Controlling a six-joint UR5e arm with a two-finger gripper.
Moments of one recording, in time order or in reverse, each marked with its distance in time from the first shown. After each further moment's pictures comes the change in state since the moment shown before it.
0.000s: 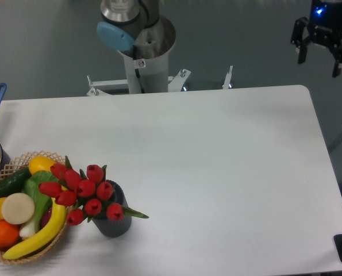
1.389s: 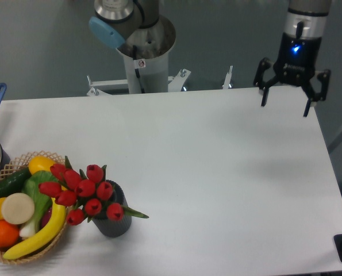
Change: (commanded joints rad) arm -0.232 -0.060 -0.058 0.189 -0.221 -0.788
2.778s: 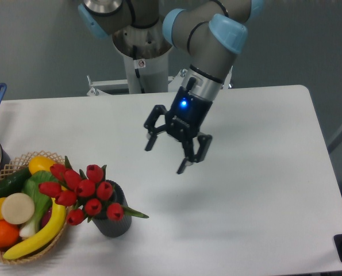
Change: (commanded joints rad) arm -0.356 -0.018 -0.190 0.218 -0.307 -0.020
